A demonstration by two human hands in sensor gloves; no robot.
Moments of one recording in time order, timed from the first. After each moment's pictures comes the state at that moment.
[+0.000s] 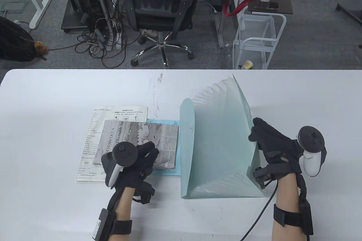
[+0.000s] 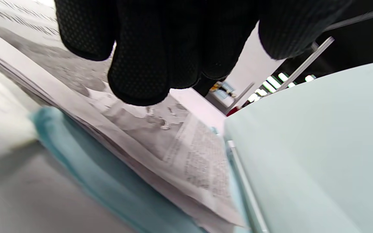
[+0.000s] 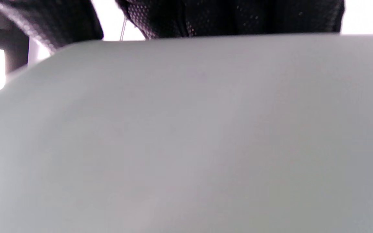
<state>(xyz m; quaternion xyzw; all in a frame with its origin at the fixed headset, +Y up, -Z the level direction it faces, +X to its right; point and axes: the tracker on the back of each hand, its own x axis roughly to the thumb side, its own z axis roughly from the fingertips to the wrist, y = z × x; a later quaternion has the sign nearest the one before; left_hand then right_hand) -0.198 -0.725 -0.291 -0.03 0.00 0.35 0.94 0.252 -0.648 -0.302 -0.03 0.00 0.81 0.58</state>
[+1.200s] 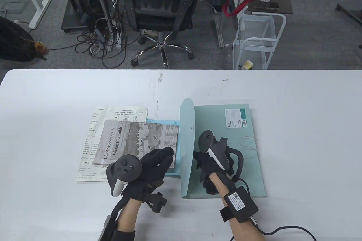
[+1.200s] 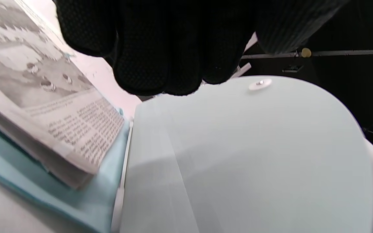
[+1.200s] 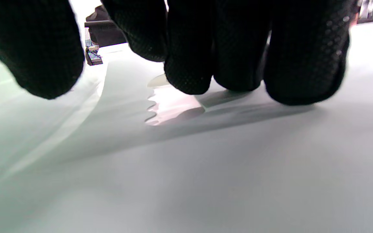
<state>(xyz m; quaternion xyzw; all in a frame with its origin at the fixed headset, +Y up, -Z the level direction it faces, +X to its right) -0.161 -0.713 -0.265 0.00 -0.14 0.44 0.89 0.086 -0.733 -0.335 -0.11 0.07 0.98 0.12</state>
